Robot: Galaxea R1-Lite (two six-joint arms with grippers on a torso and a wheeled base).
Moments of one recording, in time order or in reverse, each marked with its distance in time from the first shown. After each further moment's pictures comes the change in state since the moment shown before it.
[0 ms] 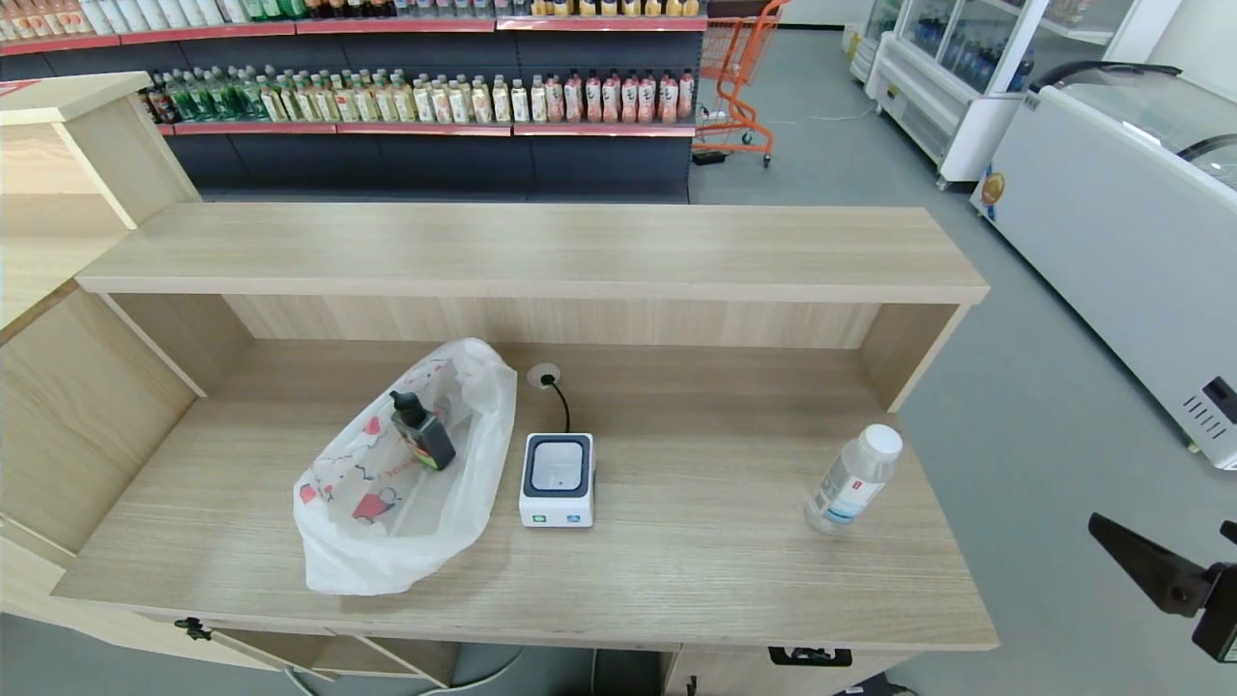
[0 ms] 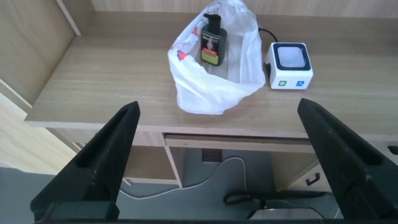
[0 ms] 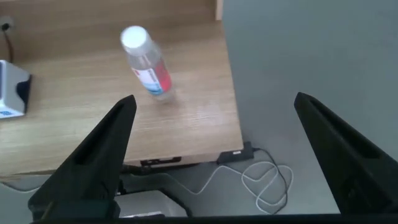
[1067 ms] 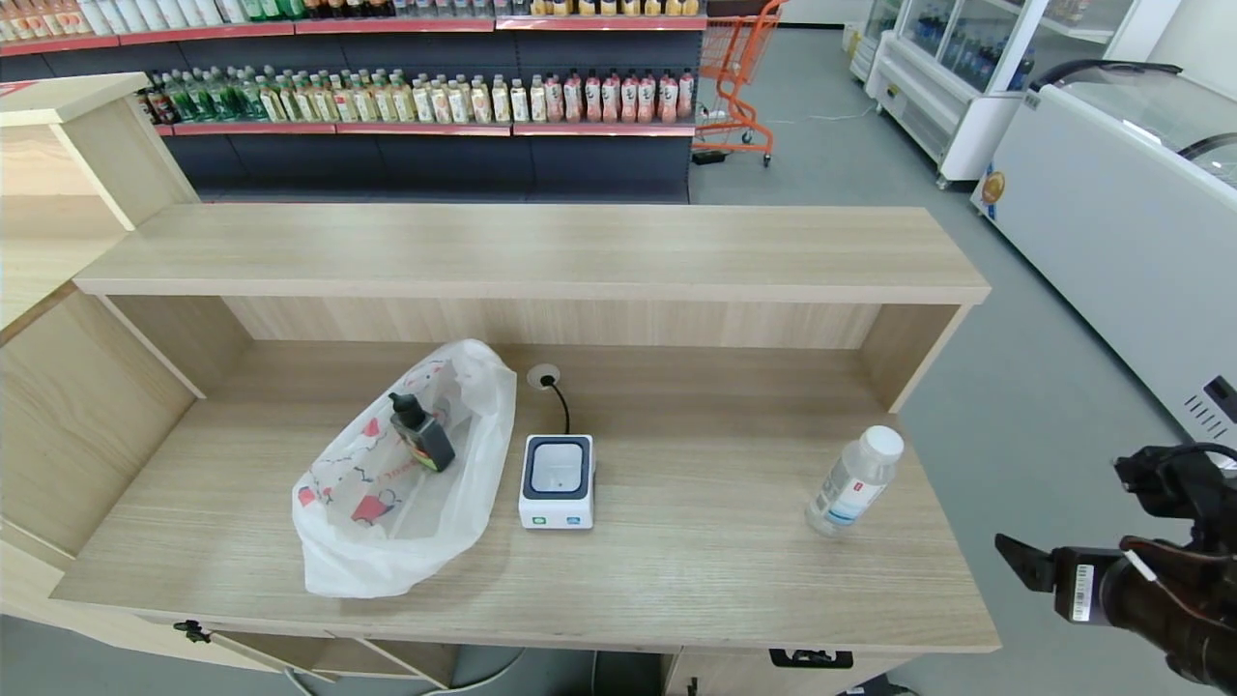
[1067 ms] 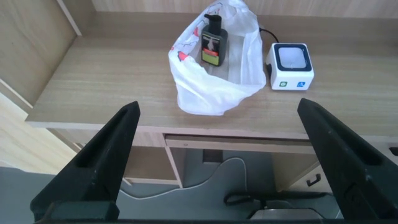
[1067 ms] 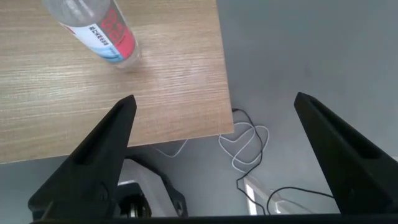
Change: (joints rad) left arm 0.002 0.000 0.000 0.000 0.000 0.000; right arm -0.071 0.546 0.048 -0.334 -0.025 -0.041
